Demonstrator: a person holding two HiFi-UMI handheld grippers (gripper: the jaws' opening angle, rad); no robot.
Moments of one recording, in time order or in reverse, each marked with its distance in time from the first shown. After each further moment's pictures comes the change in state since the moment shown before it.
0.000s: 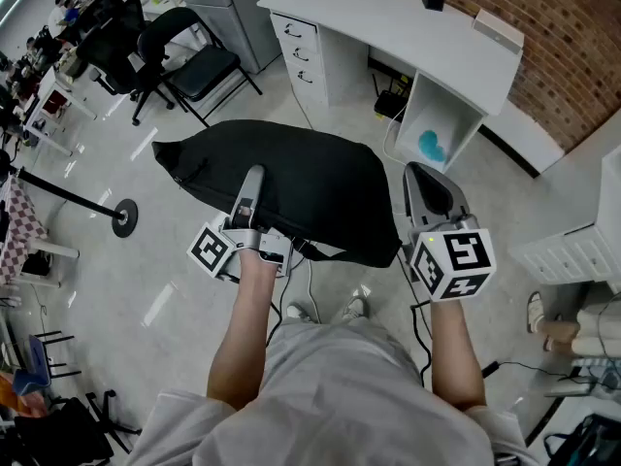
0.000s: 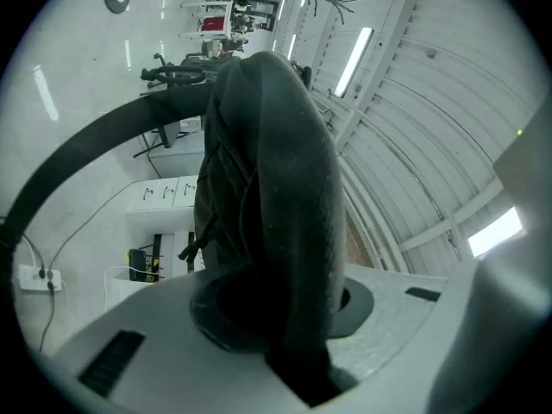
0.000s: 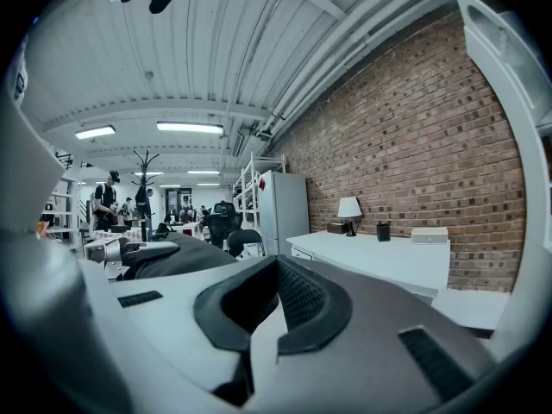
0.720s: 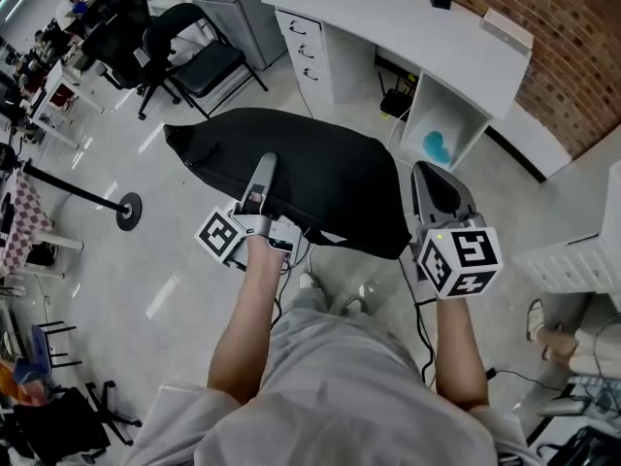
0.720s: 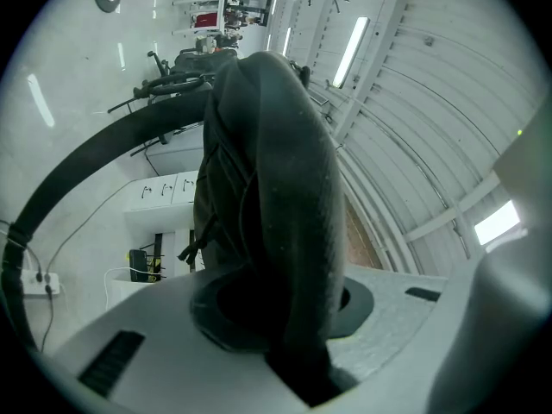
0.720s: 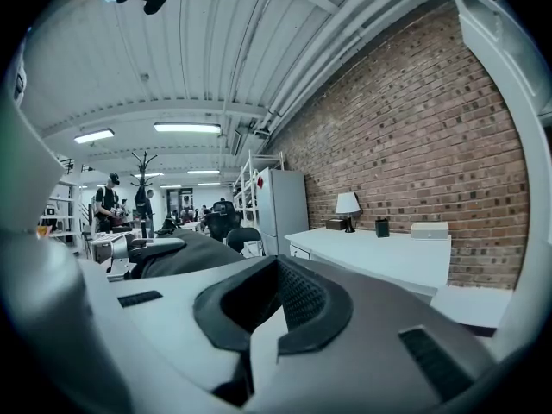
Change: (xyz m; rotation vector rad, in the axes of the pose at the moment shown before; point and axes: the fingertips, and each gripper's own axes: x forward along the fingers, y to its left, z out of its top) left arm 0.043 0.010 -0.031 0.035 0.028 0.007; right arm 0.007 -0.044 -0.008 0.017 0.017 0.015
